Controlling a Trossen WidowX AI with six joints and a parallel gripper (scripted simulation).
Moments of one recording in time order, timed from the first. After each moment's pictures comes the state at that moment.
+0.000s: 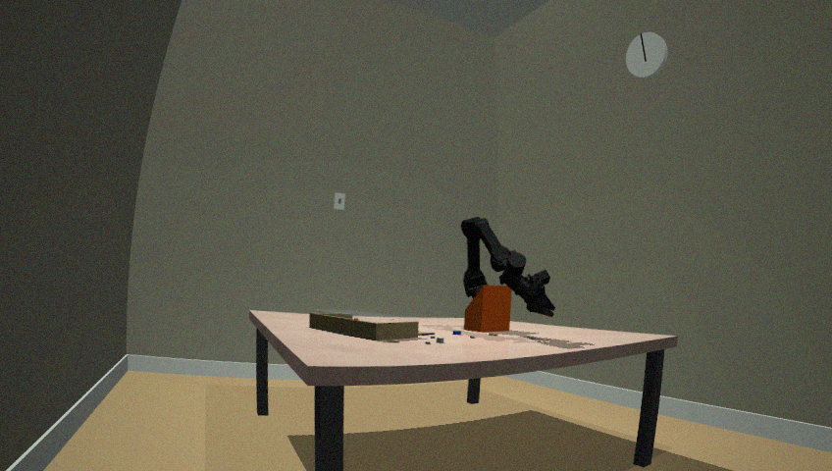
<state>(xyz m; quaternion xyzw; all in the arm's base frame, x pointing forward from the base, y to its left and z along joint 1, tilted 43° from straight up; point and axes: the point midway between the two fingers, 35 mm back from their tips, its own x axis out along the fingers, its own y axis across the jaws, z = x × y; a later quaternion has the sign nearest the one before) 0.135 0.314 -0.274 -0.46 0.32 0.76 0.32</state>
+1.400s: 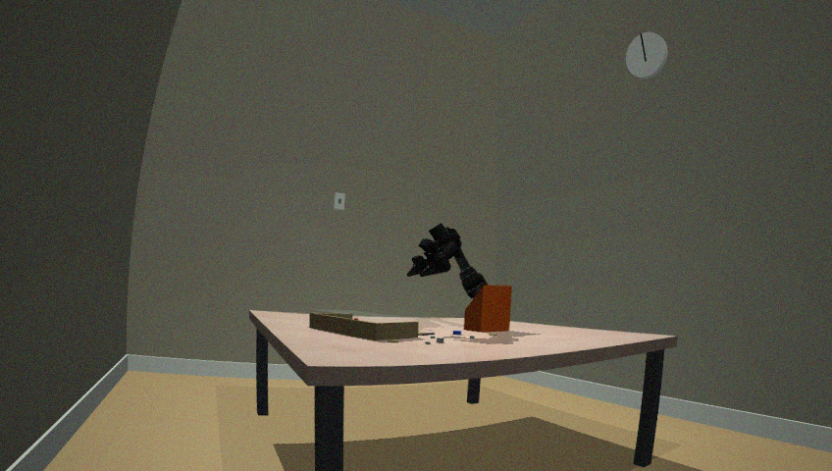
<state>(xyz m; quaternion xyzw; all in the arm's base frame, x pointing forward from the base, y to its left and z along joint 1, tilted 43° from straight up) 0.316 0.046 0.083 -0.33 0.30 -0.15 0.88</state>
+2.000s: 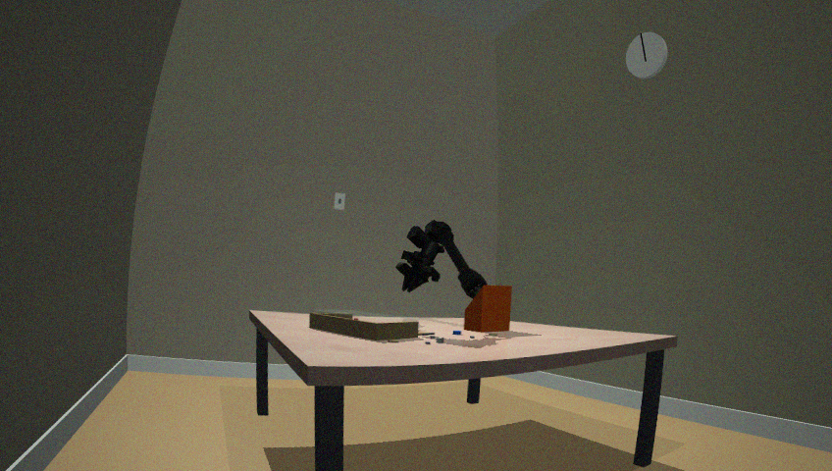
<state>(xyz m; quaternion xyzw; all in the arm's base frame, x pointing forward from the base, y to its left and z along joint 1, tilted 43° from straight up) 0.351 0.008 0.051 -0.36 0.48 -0.17 0.78</state>
